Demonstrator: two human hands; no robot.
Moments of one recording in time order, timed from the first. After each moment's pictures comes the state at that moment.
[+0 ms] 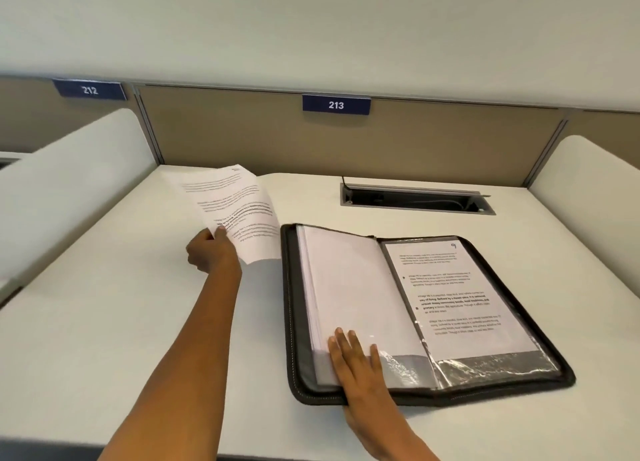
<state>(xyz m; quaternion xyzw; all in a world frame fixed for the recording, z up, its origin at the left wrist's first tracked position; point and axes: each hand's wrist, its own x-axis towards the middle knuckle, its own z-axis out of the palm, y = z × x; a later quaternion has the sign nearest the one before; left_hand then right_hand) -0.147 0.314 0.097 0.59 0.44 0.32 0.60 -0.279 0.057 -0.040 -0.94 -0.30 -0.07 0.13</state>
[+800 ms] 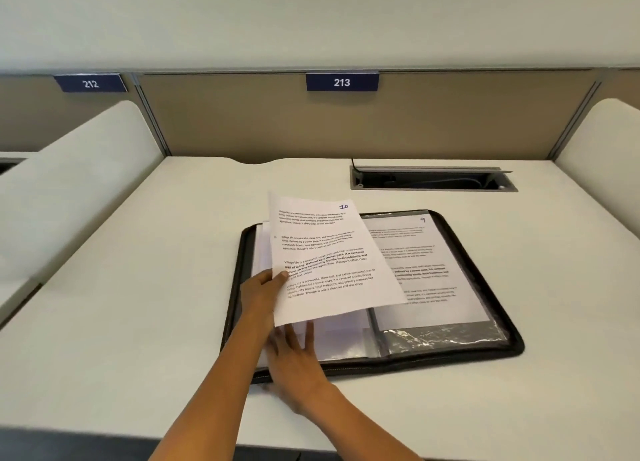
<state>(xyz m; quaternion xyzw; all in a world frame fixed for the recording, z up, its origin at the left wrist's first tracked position) -0.194 0.272 0.034 0.63 0.31 0.05 0.71 -0.255 0.185 -0.049 -0.93 -0.36 0.06 0.03</state>
